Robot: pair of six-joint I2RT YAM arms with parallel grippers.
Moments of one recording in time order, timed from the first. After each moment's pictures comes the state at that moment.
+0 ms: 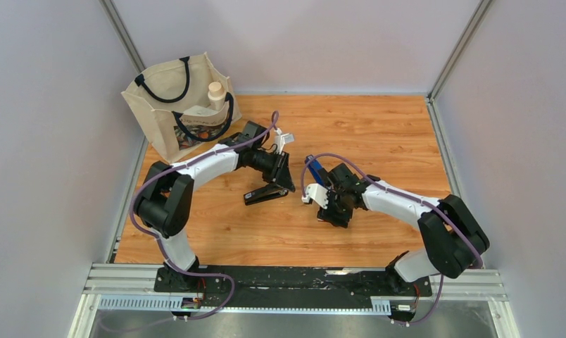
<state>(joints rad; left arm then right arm) -0.52 1.75 1.20 -0.42 0.91 -0.21 0.62 1.45 0.76 -0.56 -0.22 -0.69</state>
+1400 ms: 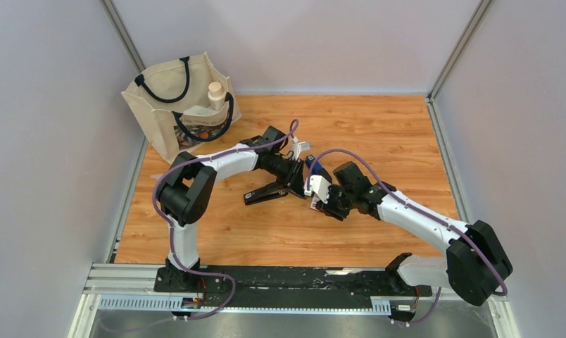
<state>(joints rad) -0.62 1.94 1.31 -0.43 0.88 -0.26 0.65 1.24 0.72 -0.45 -0.27 -0.60</state>
